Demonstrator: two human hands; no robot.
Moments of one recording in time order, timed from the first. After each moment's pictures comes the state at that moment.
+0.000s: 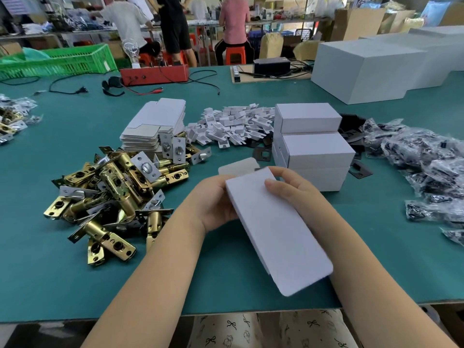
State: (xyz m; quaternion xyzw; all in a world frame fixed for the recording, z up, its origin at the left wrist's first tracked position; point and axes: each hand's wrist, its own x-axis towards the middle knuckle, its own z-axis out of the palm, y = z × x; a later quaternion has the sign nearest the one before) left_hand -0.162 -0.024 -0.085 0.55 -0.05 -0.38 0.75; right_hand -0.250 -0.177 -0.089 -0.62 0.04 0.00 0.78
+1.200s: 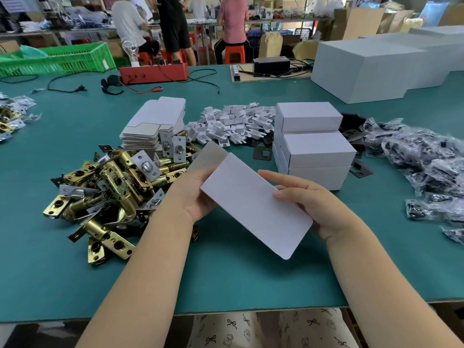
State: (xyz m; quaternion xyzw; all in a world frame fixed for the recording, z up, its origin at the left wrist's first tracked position) left_hand -0.144 -0.002 -0.084 0.52 0.02 -0.28 0.81; right_hand -0.249 -0.193 -0.091 -0.62 0.00 0.07 0.78
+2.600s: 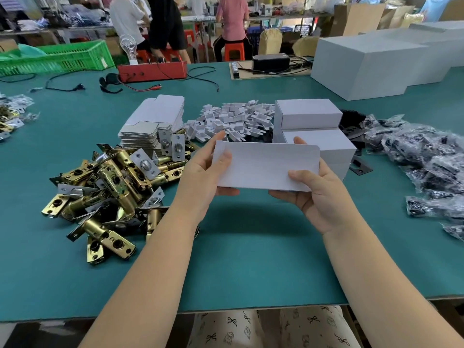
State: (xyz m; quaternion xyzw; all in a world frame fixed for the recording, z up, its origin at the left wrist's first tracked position) left_hand -0.149 -0.012 -0.092 0.62 -0.18 -0.10 0.75; right_hand -0.237 -0.194 -0.102 -0.50 0.02 -0.14 0.86
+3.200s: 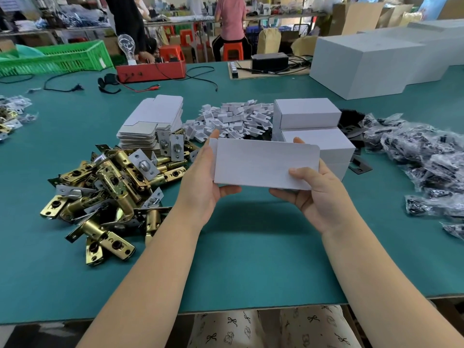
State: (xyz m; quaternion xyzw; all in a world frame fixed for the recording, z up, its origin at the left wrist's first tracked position) left_hand -0.153 -0.017 -0.089 0.56 -0.16 -0.16 0.80; right_hand -0.236 -0.195 -0.102 -0.48 0.05 -0.14 0.87
